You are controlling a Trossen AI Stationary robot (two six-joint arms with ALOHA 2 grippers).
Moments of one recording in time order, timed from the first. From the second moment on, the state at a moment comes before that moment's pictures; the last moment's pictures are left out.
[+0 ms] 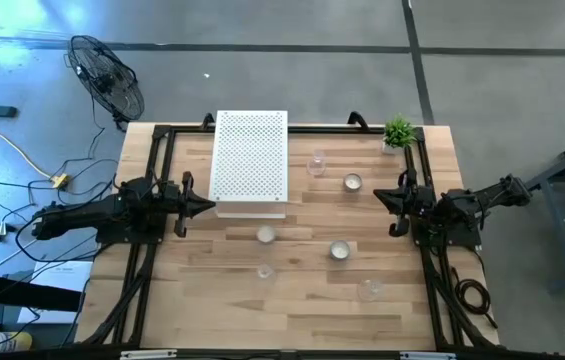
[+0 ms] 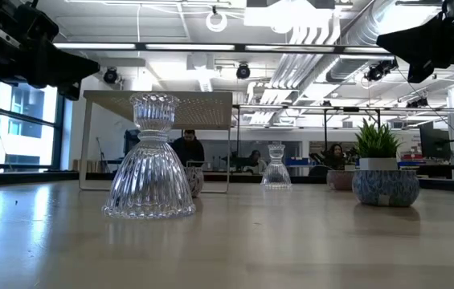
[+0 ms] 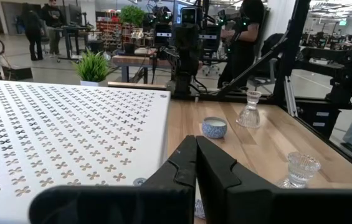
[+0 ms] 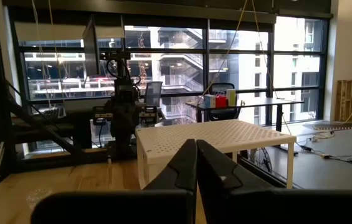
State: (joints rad) left arm 0.15 0.01 0.03 0.00 0.14 -0.06; right arm 0.33 0.01 0.01 0.28 0.60 -0.11
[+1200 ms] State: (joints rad) left arm 0.15 0.01 0.03 0.00 0.07 0.07; right arm 0.33 0.01 0.01 0.28 0.60 -0.11
